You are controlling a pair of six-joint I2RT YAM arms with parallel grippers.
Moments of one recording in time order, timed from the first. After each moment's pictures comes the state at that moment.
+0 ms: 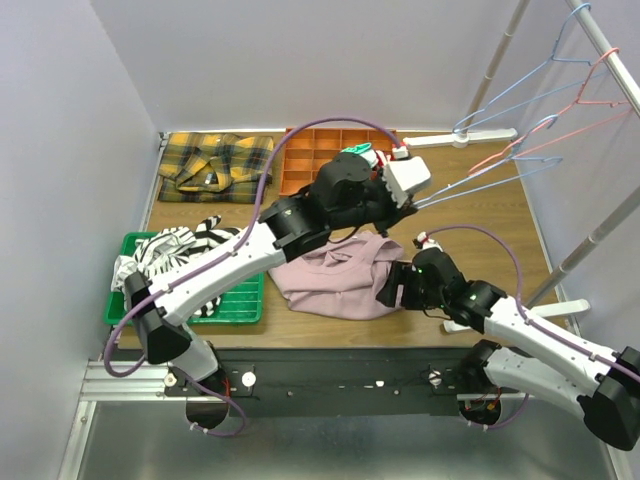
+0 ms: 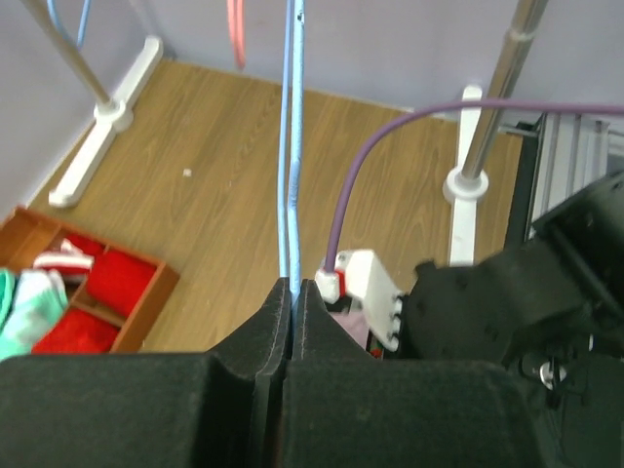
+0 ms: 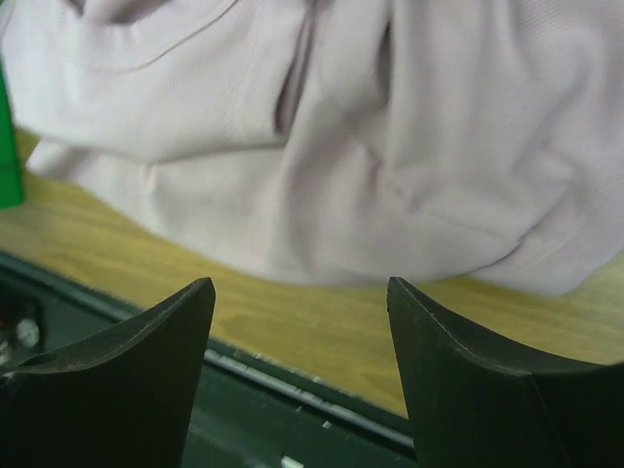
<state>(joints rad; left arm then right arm) -1.02 1.57 1.69 -0.31 0.19 0.10 0.73 0.91 0.52 -0.41 0.07 0.72</state>
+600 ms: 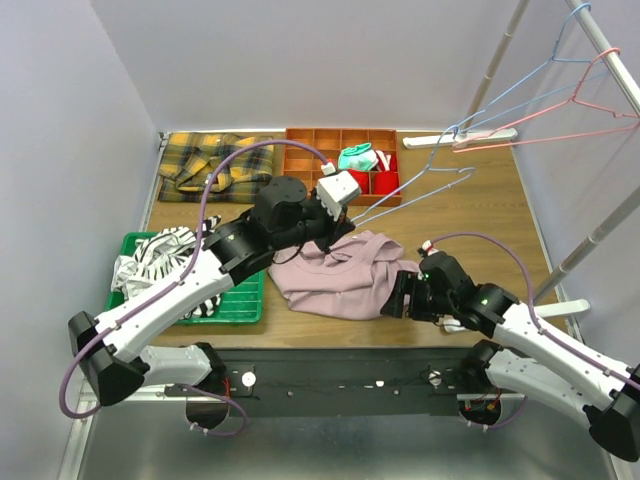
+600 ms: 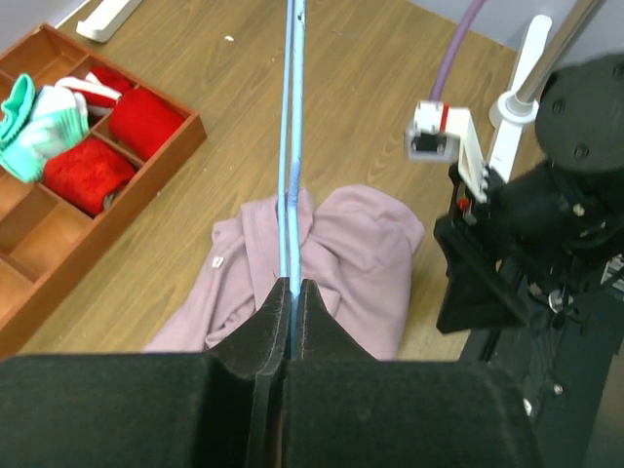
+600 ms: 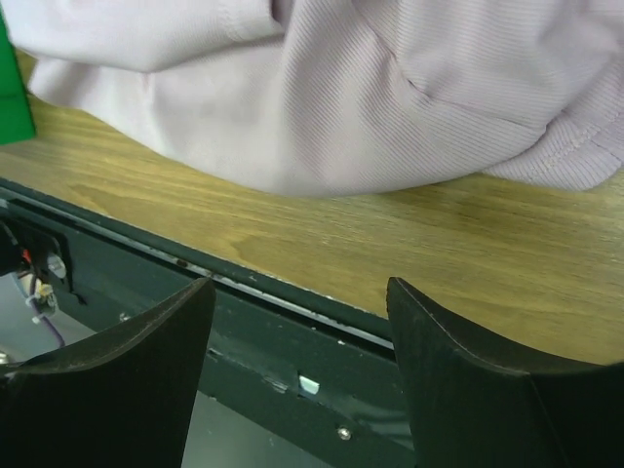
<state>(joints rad) -0.87 1.23 1.25 -0.33 0.19 -0.01 0.73 0.81 0.53 -0.60 -0.07 0.80</state>
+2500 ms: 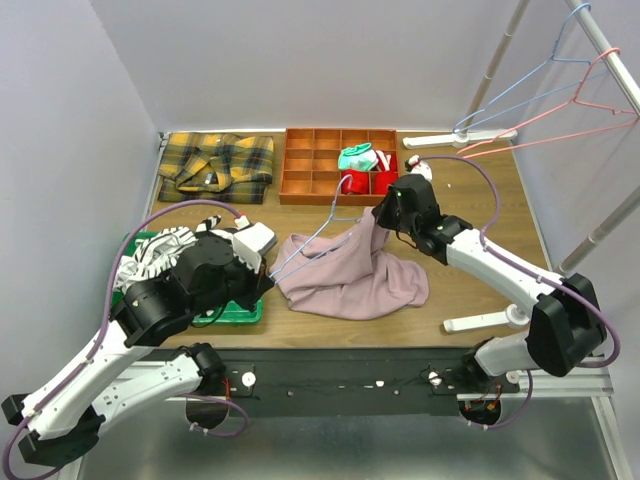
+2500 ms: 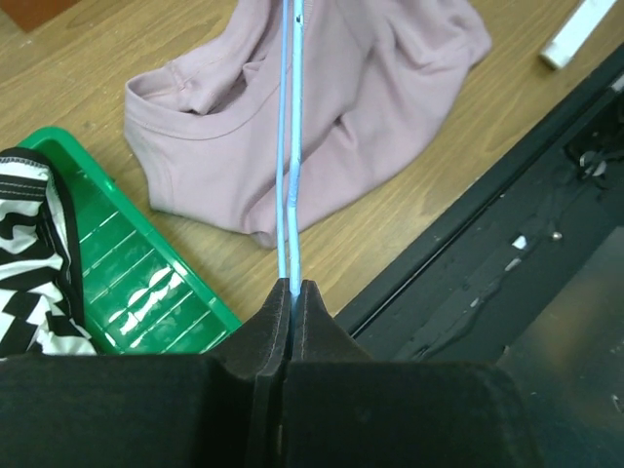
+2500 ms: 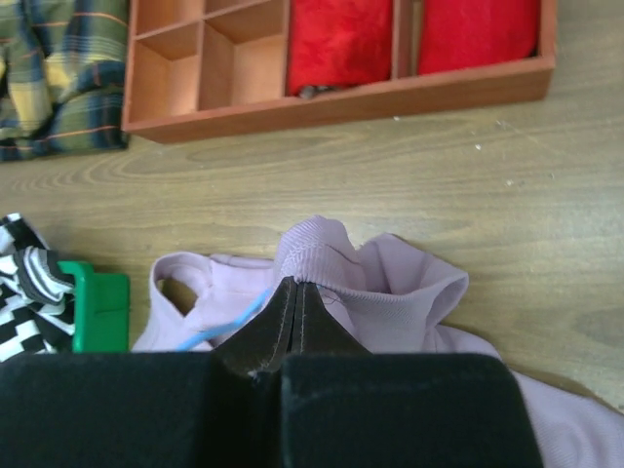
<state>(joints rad) -0.86 0.70 1.04 -0.93 -0.03 -0.19 0.58 1.41 0.99 -0.14 0.23 0.65</state>
